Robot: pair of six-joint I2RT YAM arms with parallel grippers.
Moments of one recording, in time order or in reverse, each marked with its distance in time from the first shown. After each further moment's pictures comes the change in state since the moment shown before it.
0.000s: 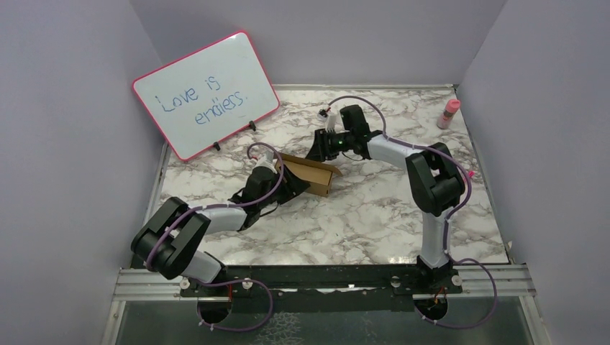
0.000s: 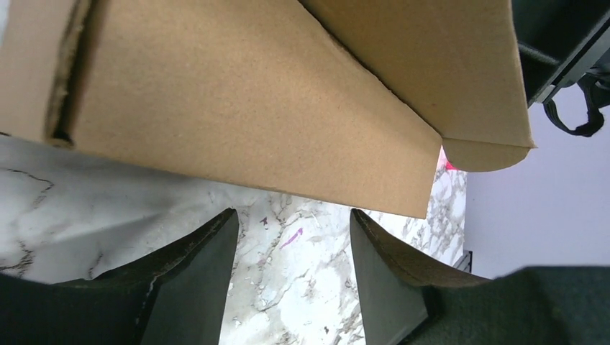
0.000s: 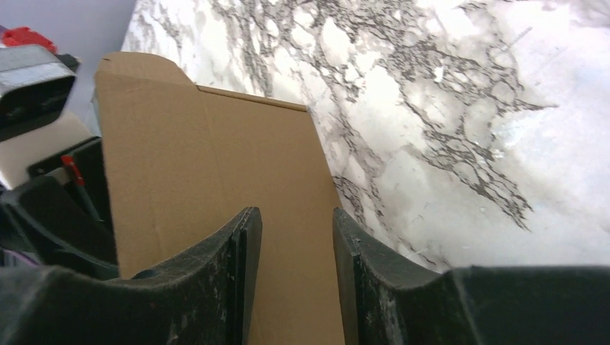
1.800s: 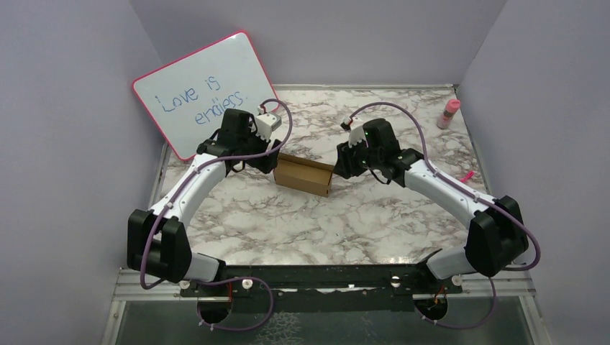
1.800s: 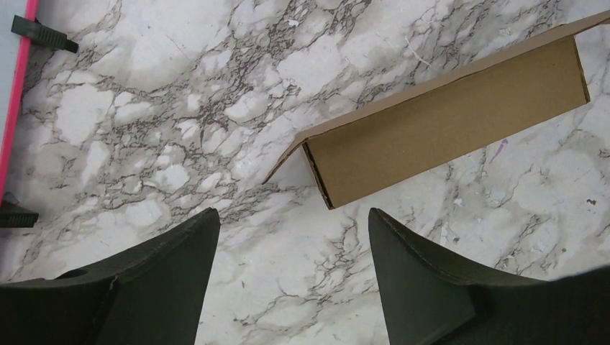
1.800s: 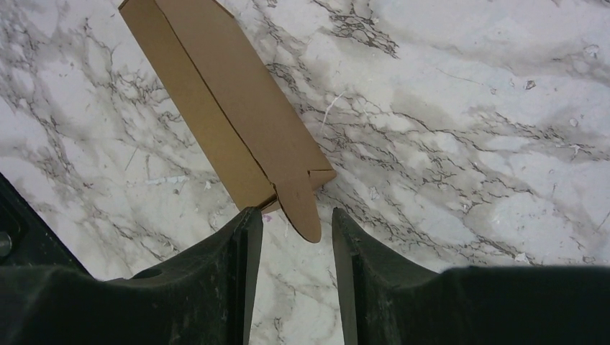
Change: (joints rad) left arm 0.299 -0.067 0.657 -1.062 0.192 1.238; right arm 0.062 -0.604 -0.321 -0.282 0.500 -0.231
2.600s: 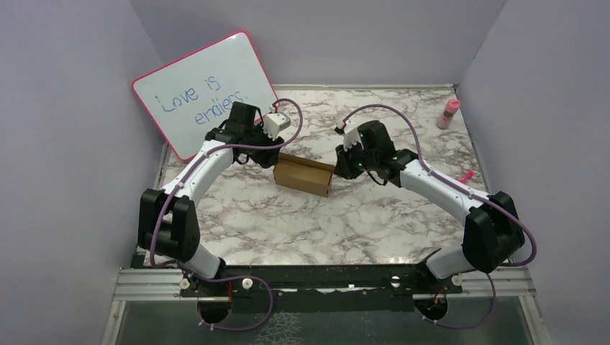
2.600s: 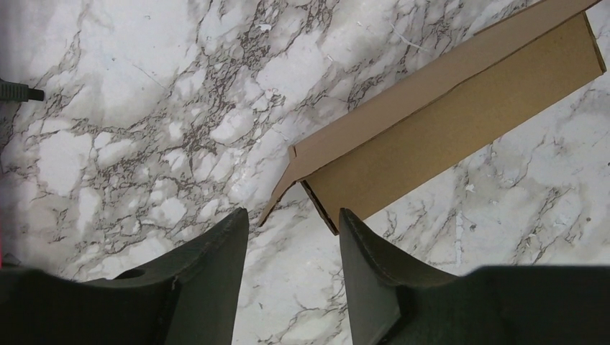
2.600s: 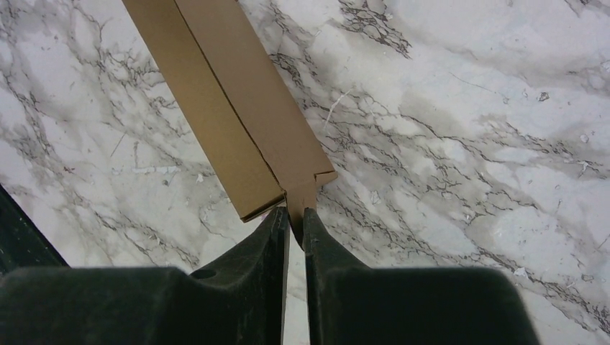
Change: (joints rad) left arm 0.000 0.150 0.119 -0.076 0.084 0.166; right arm 0.030 0.041 0.000 0.012 0.000 -0.061
